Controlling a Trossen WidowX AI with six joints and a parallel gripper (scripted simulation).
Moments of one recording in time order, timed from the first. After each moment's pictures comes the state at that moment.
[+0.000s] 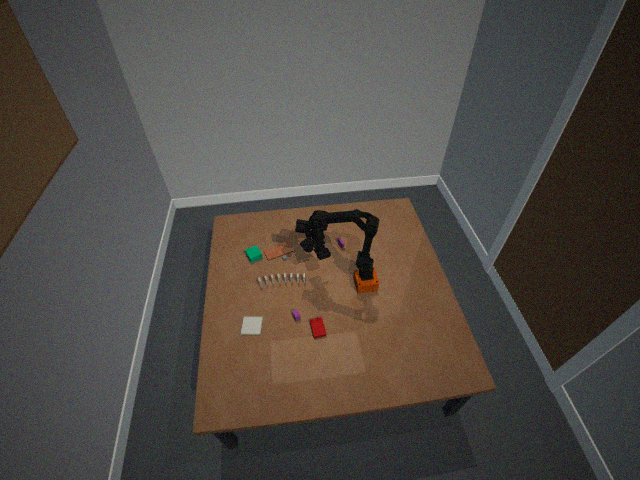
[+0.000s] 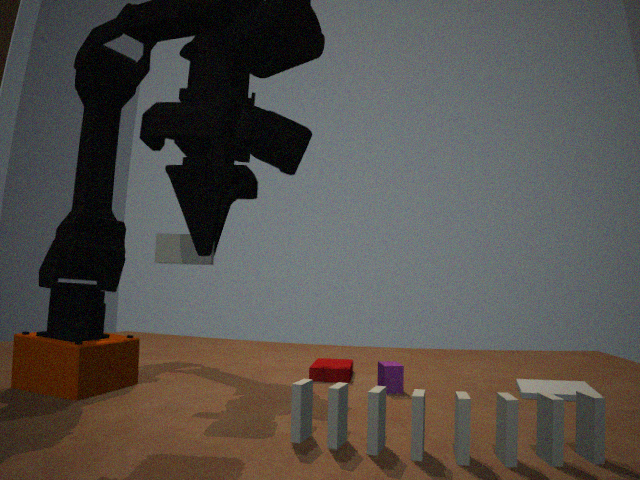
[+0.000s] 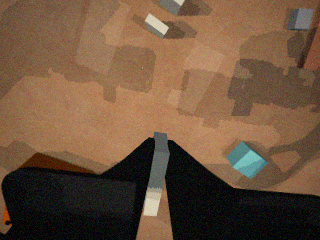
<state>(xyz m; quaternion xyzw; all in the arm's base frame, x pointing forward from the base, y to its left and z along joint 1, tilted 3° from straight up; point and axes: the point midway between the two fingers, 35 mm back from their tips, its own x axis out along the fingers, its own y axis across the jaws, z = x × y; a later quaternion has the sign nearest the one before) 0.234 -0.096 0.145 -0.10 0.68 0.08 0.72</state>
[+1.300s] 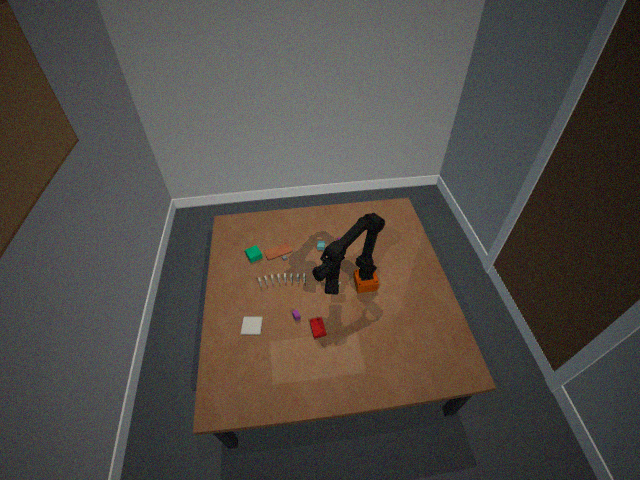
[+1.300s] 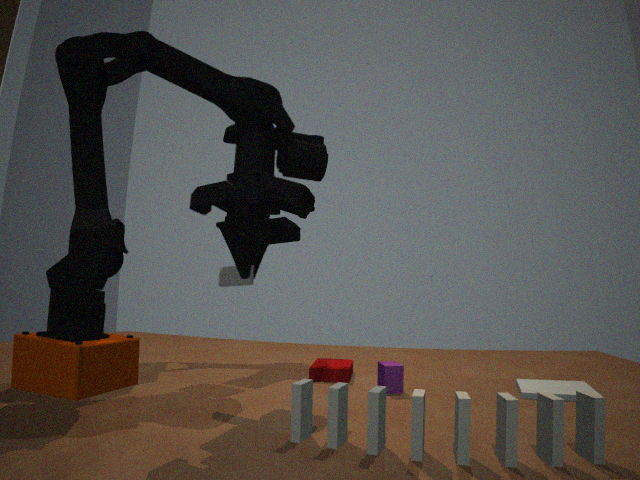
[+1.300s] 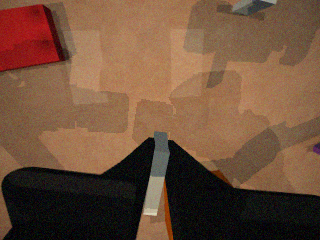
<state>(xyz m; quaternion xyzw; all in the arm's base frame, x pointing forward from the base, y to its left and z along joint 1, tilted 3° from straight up) 0.198 0.091 0.129 0.03 0.66 -0.12 0.74</state>
